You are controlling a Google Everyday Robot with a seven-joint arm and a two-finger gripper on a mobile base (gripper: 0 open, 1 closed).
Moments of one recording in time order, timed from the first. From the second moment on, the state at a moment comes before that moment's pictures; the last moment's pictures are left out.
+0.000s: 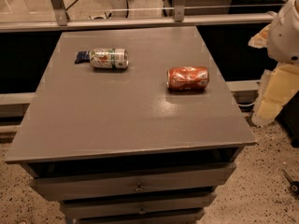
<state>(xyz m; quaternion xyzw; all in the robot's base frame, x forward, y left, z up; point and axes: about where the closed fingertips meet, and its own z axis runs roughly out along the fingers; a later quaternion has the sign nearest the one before) 0.438 -0.217 0.976 -0.60 0.78 -0.03 0.16</state>
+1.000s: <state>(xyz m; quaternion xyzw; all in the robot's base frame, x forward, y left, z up) 0.492 -0.188 0.949 -0.61 0.76 -0.01 0.20</state>
